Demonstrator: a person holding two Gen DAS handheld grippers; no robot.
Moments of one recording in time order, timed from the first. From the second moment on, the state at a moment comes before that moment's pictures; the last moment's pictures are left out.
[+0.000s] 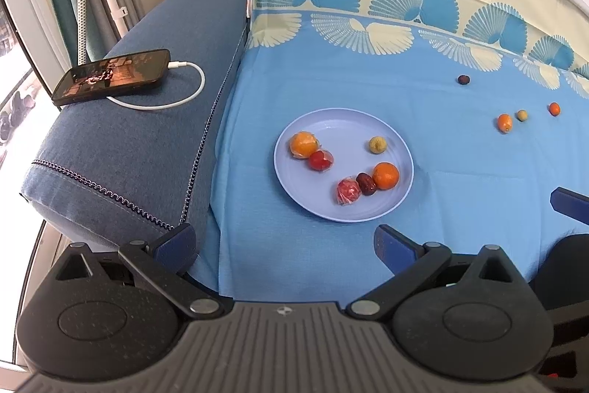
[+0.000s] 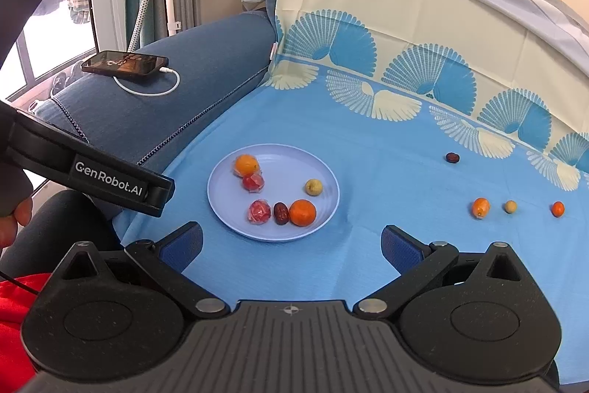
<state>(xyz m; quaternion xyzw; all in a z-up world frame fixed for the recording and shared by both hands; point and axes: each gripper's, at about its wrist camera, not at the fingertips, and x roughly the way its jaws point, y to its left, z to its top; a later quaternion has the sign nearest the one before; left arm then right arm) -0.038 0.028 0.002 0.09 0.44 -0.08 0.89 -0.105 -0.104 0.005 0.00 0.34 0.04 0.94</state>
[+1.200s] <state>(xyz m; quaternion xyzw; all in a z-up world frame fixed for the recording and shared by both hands) 0.019 -0.120 -0.035 0.19 0.50 -0.14 0.83 -0.086 -0.248 -0.057 0.16 0.38 -0.09 0.91</state>
